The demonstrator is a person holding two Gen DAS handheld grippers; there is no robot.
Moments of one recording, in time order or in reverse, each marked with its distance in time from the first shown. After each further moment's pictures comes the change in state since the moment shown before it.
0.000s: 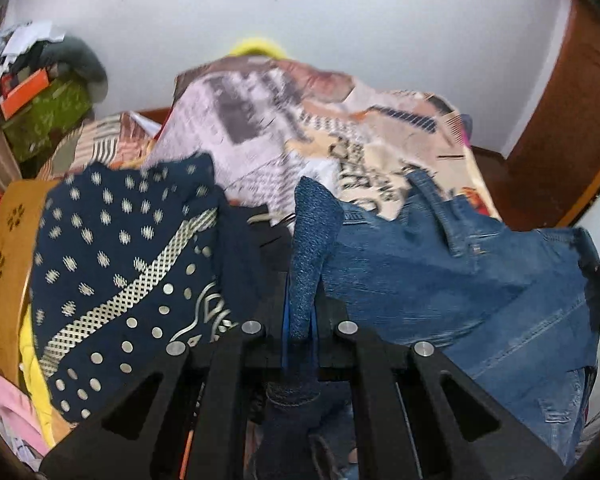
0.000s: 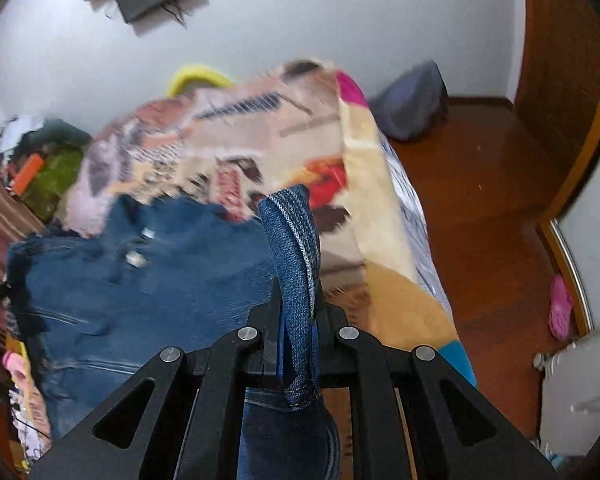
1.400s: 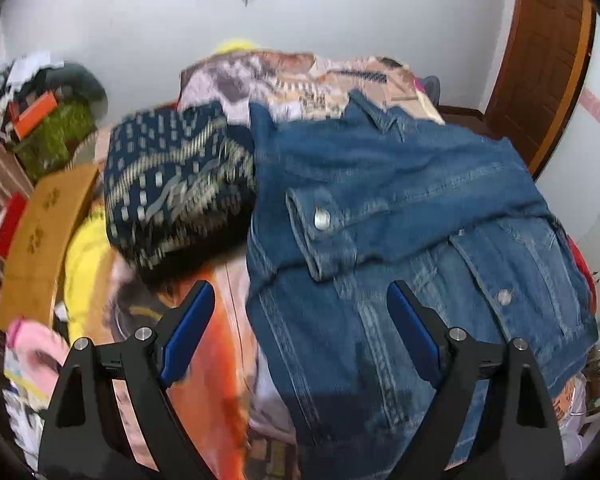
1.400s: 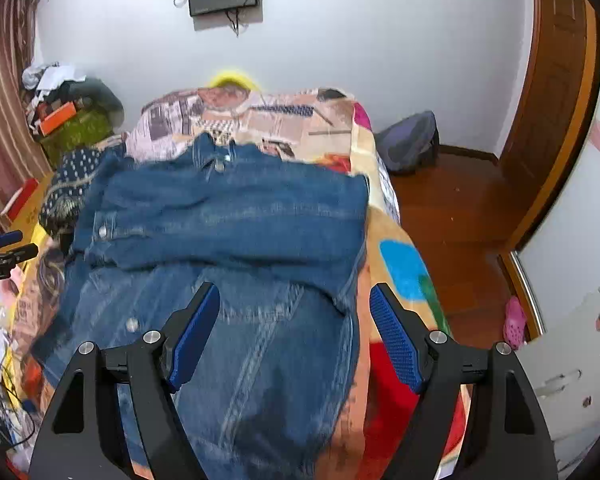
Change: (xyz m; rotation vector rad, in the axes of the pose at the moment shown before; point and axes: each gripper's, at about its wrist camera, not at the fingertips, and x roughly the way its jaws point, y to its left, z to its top) left arm -0.133 -0.023 -0.165 0.149 0.021 0.020; right arm -0.154 0.060 -0.148 -0.203 -0.119 -0.080
